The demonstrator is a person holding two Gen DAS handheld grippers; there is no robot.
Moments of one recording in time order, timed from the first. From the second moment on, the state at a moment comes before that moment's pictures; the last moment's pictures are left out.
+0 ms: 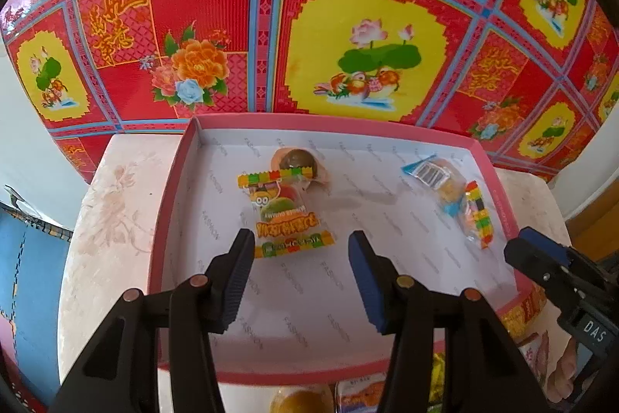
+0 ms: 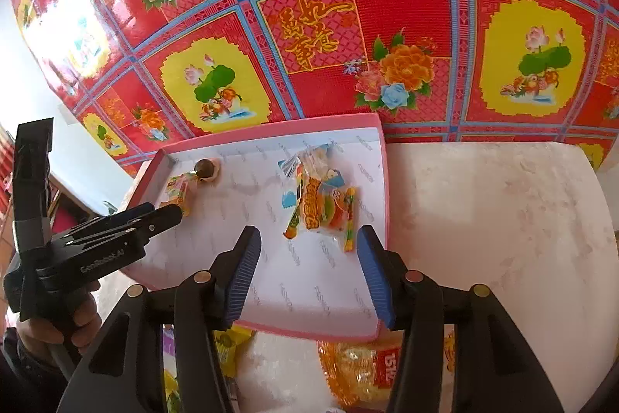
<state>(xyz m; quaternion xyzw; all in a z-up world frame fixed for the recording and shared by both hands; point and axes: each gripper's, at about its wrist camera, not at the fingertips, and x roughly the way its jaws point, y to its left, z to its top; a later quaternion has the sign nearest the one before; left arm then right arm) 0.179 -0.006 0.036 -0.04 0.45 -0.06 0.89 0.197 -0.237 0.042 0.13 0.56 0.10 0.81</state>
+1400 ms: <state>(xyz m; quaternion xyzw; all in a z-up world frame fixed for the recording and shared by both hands) 0.110 0.011 0.040 -0.06 0.47 -0.06 0.88 0.130 -0.278 0.054 0.13 0.58 0.05 0.80</state>
